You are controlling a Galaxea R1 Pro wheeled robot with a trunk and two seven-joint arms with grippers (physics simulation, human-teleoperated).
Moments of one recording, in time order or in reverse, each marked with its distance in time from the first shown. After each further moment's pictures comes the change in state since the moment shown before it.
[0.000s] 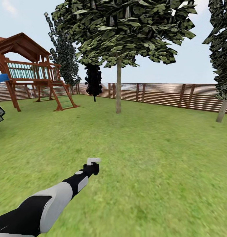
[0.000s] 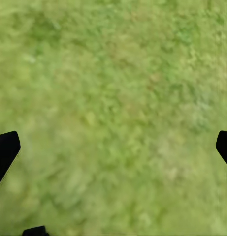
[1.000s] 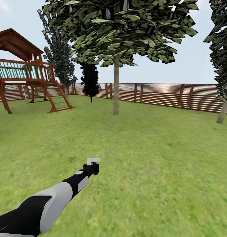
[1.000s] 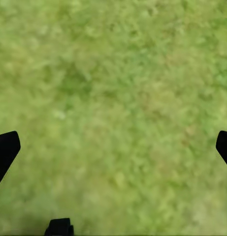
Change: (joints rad) left arm 0.000 0.000 0.000 0.000 0.000 0.001 0.001; right arm 0.001 -0.004 -0.002 -0.001 0.004 0.001 0.138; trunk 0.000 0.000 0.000
